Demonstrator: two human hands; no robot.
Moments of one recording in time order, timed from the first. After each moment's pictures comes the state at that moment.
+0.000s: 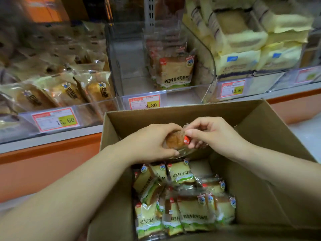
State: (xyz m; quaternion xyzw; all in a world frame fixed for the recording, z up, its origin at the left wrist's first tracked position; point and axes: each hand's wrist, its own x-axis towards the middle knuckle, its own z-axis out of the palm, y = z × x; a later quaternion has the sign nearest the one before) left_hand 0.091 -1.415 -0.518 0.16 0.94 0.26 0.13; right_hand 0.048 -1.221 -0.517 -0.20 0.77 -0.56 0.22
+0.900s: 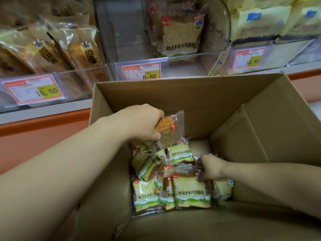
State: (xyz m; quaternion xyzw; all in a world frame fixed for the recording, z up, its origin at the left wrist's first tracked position) left_hand 0.083 -1.419 -0.532 0.10 0.96 0.10 0.23; right_hand 0.069 -1.177 -0.689 -0.24 0.87 0.01 0.43
